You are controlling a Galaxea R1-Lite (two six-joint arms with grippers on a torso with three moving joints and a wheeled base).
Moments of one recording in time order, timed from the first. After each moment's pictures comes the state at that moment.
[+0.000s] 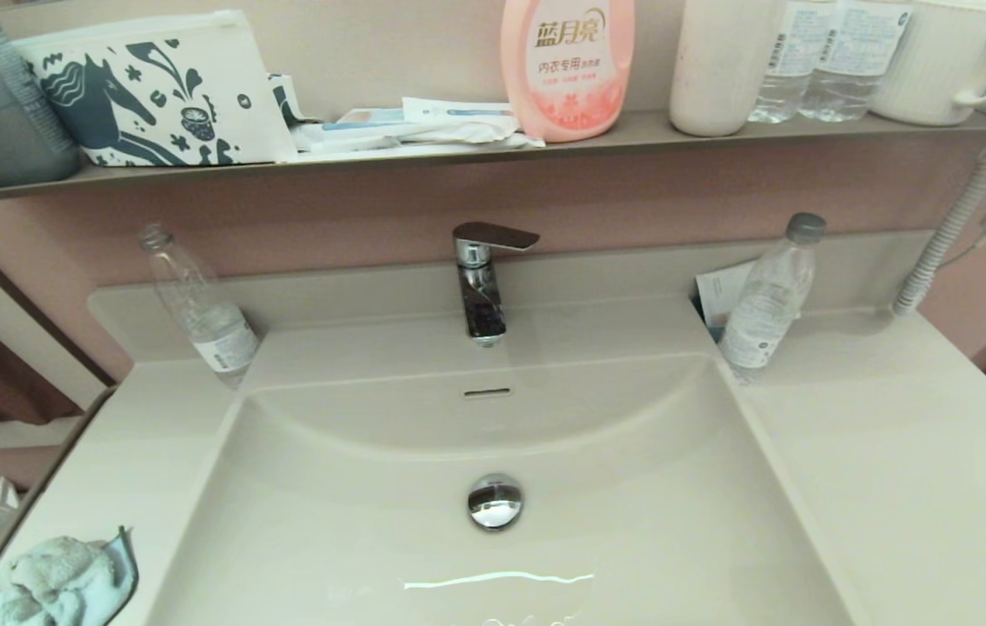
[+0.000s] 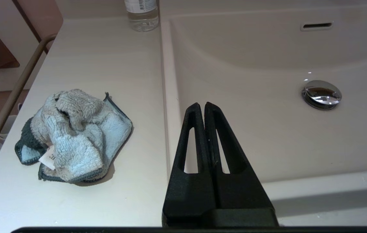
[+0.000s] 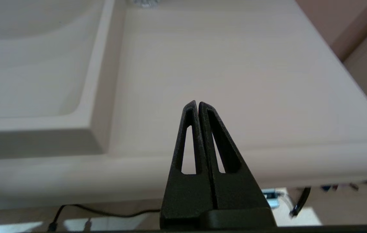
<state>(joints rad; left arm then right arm) 0.00 0.00 0.00 0.00 0.01 0.01 0.00 0.00 -0.02 0.02 0.01 -0.09</state>
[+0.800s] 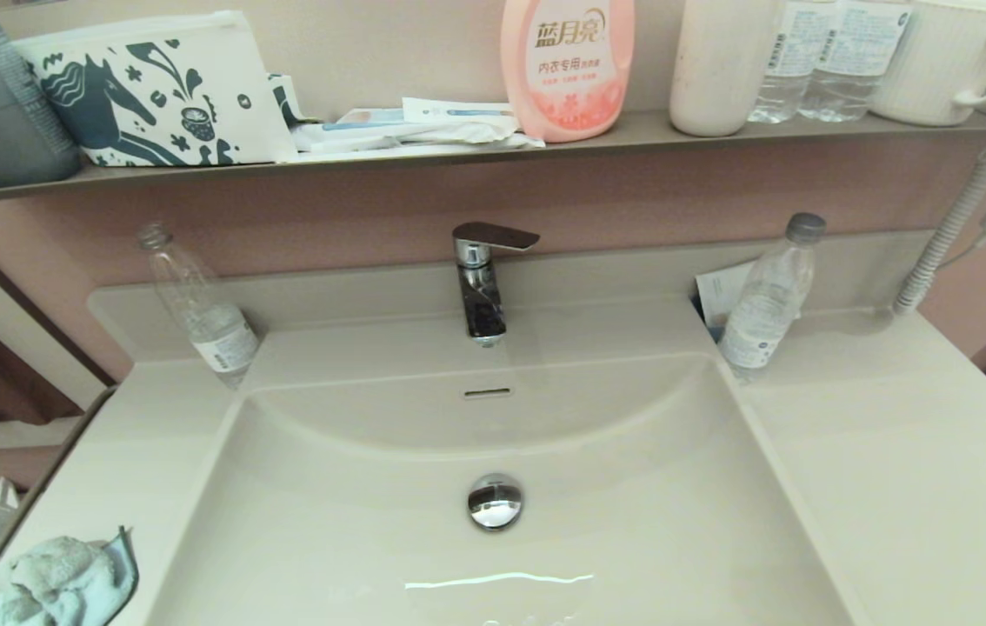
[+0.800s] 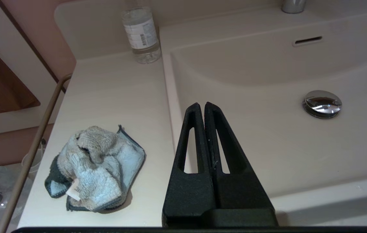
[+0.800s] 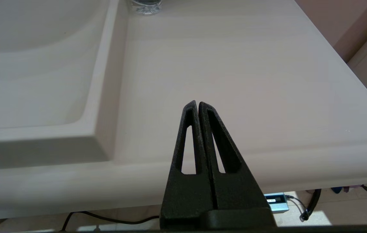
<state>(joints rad) 0.00 0.01 -0.09 0.02 -0.02 0.13 0.00 0.00 0.00 0.00 0.01 -0.04</state>
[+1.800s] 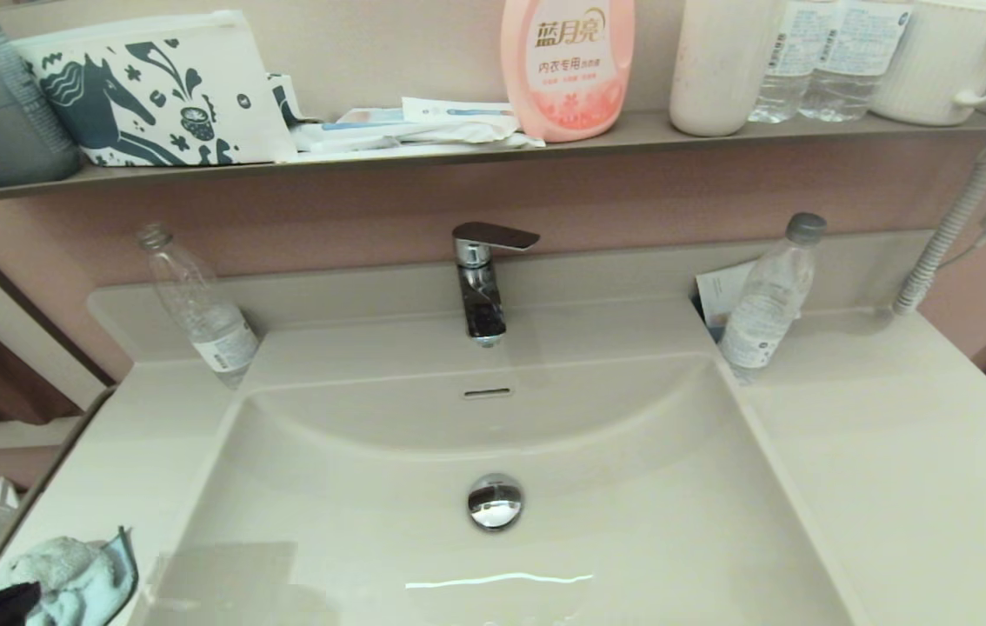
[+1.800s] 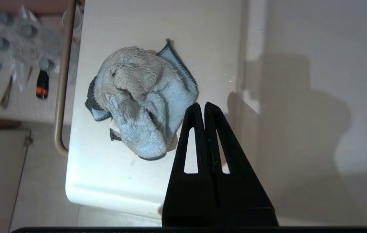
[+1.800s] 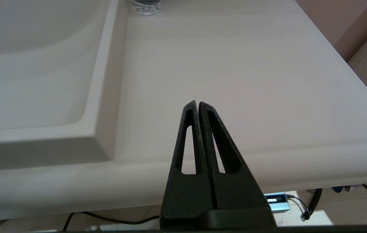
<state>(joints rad) 0.07 0.80 -0.38 0.16 0.23 0.07 0.00 0.00 0.00 0.00 0.01 -0.03</state>
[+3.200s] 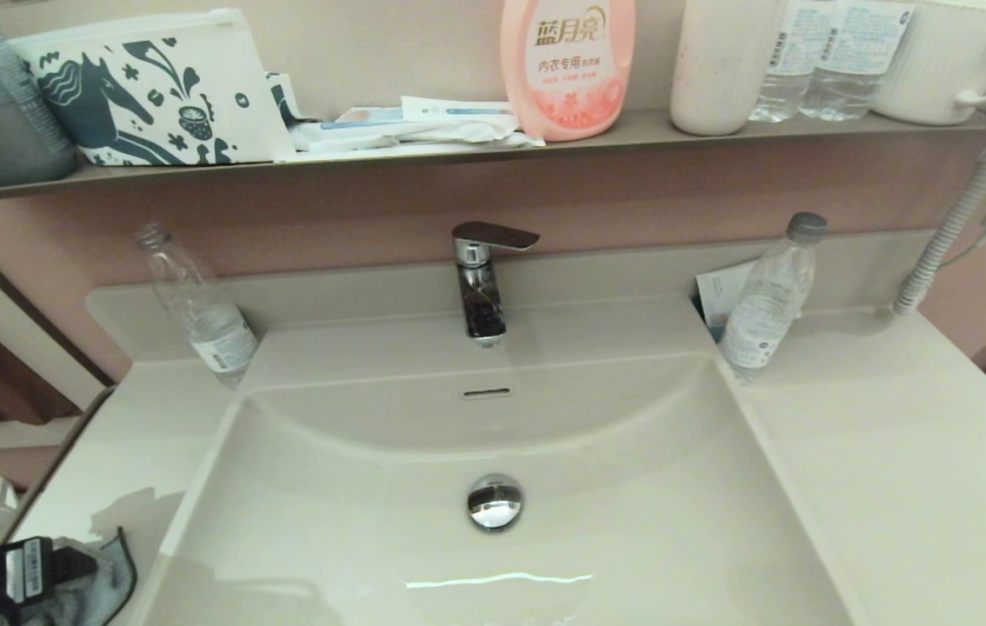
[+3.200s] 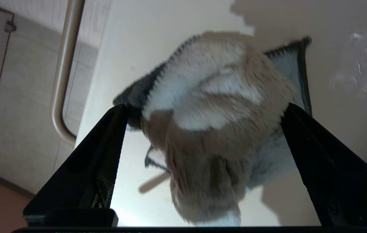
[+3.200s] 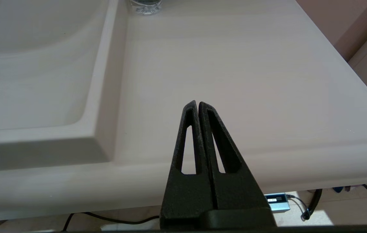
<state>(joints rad) 0.57 1.44 -0.49 -0.03 0.04 0.12 0.00 0.00 0.00 0.00 0.01 -0.03</state>
